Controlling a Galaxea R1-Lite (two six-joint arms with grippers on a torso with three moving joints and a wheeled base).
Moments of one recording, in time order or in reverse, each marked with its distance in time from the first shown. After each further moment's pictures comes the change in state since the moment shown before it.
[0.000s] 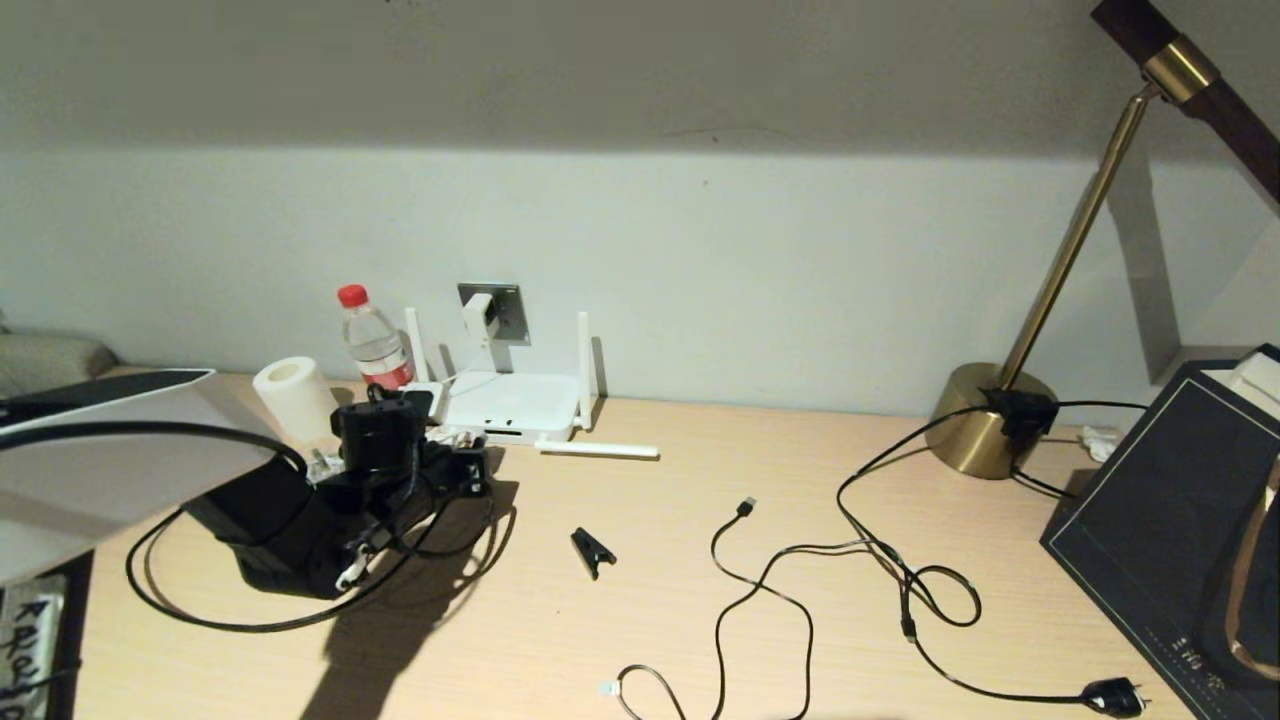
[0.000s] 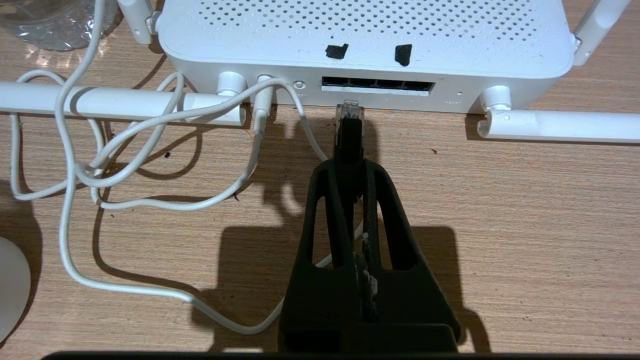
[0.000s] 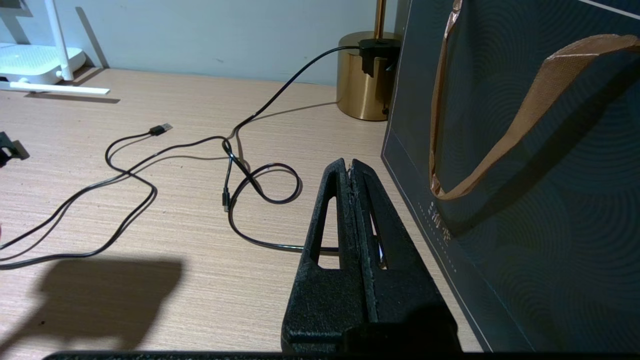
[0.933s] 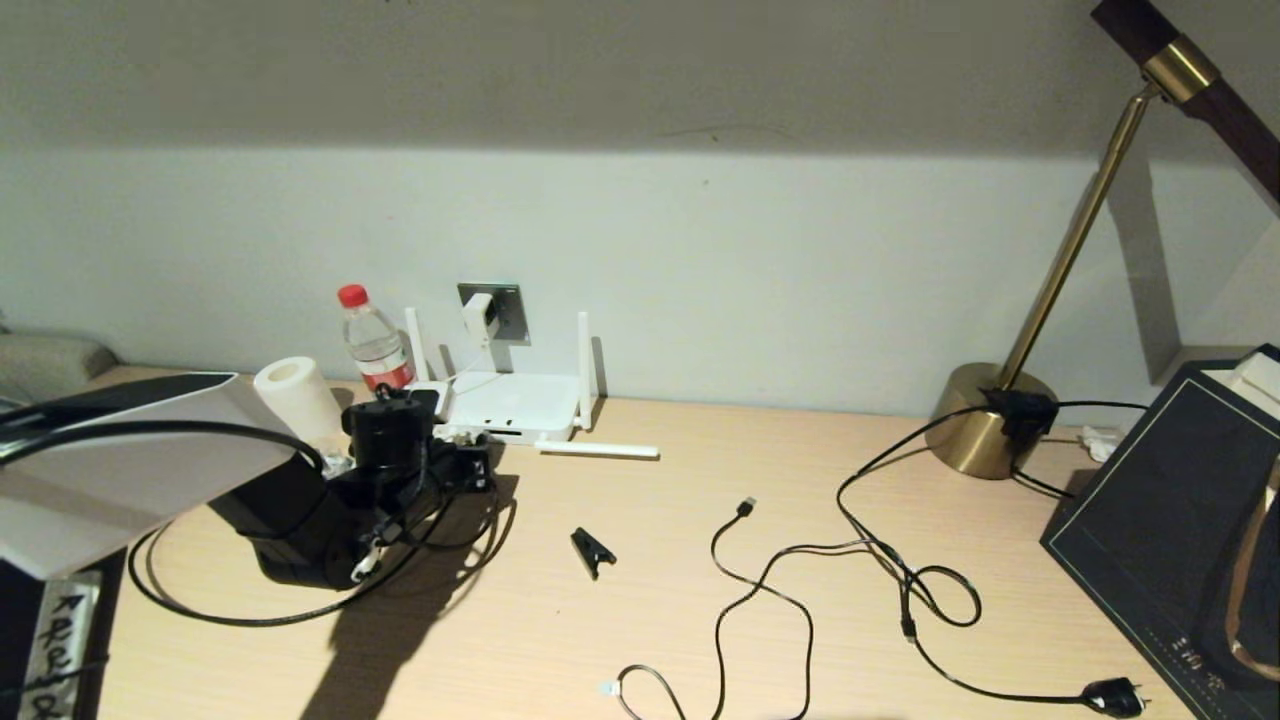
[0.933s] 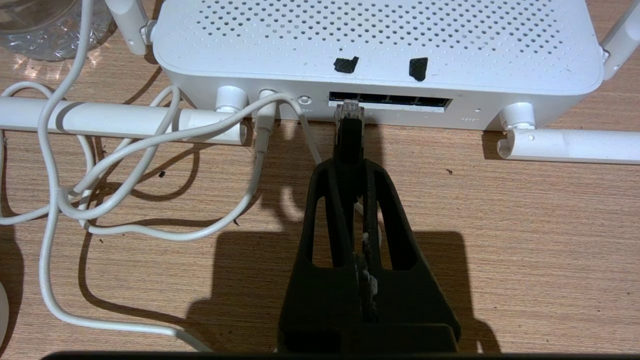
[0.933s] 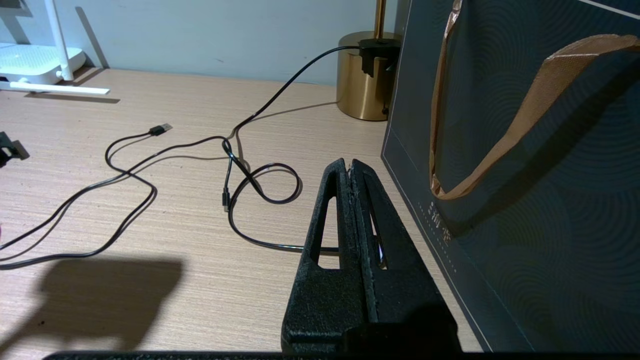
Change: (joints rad) left arm 0.006 0.051 -0.063 0.000 0.001 0.000; right arm 0.000 0.000 0.000 0.000 0.000 0.000
